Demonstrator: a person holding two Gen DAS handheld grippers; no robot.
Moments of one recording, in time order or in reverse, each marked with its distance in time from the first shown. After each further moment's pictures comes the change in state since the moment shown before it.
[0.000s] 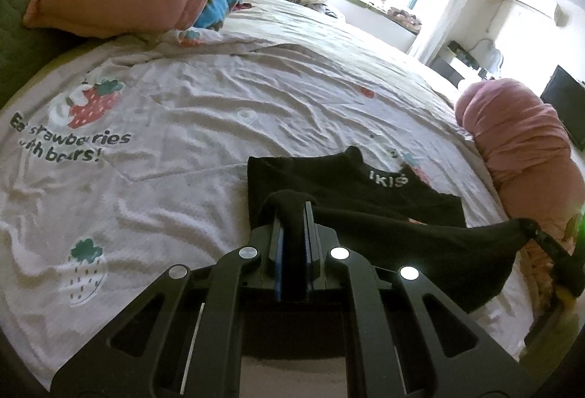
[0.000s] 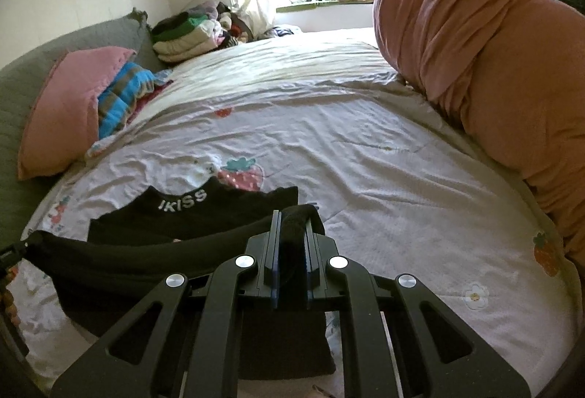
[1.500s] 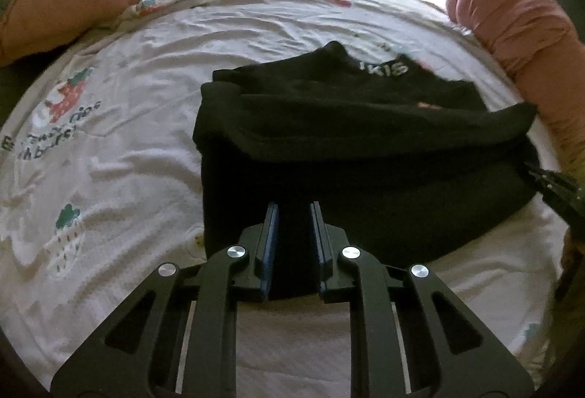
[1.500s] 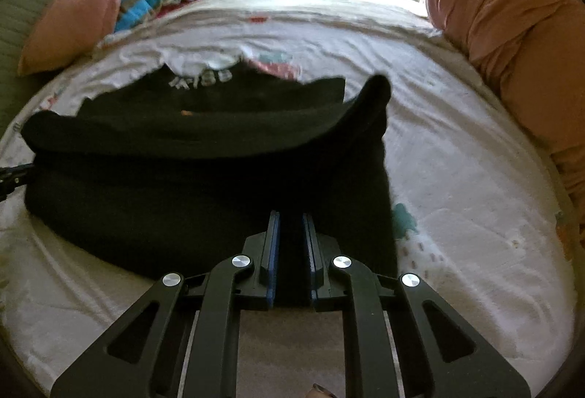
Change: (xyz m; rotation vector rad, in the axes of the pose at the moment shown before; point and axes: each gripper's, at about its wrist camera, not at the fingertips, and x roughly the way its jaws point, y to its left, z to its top) left arm 0.034 -0.034 -0.070 0.292 0.192 0.100; right arm 0.045 0.045 -0.089 -0.224 0.201 -0.021
